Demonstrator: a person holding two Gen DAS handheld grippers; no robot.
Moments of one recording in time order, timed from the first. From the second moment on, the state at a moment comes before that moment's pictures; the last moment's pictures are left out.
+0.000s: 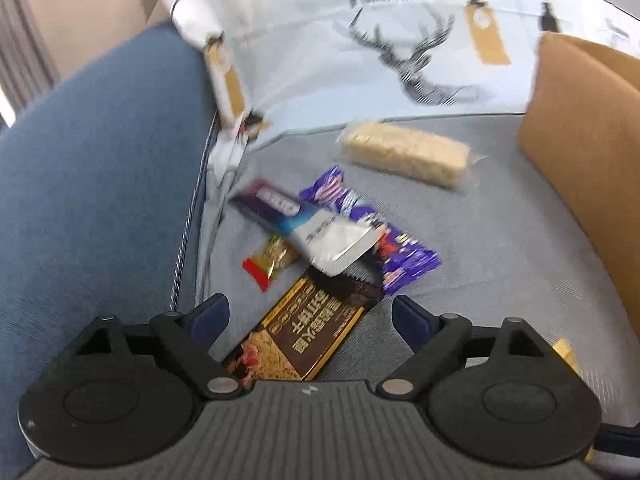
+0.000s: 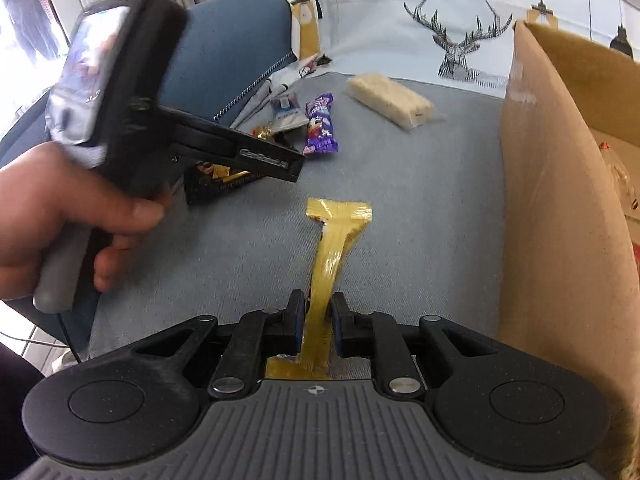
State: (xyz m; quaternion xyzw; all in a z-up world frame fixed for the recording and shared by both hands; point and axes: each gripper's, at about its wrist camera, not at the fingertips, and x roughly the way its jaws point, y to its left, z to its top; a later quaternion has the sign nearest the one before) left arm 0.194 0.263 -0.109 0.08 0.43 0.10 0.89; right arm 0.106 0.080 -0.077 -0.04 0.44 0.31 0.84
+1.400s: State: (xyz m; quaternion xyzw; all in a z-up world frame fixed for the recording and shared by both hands) left arm 0.103 0.253 -0.087 -0.16 0.52 0.12 0.83; right arm 0.080 0.060 -0.085 -0.08 0.40 0.31 0.86
